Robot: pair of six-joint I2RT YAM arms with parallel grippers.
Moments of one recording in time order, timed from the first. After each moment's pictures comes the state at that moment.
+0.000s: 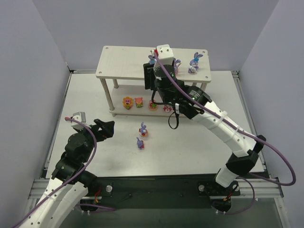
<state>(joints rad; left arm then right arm) -0.46 0.38 0.52 -0.30 -0.28 -0.60 0.94 1.66 1.96 -0.57 0.66 0.18</state>
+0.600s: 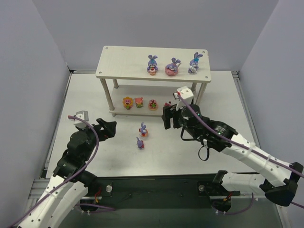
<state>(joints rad) -0.46 0.42 0.52 -0.29 -0.25 -0.60 0.95 1.08 1.18 -0.50 0.48 0.25</state>
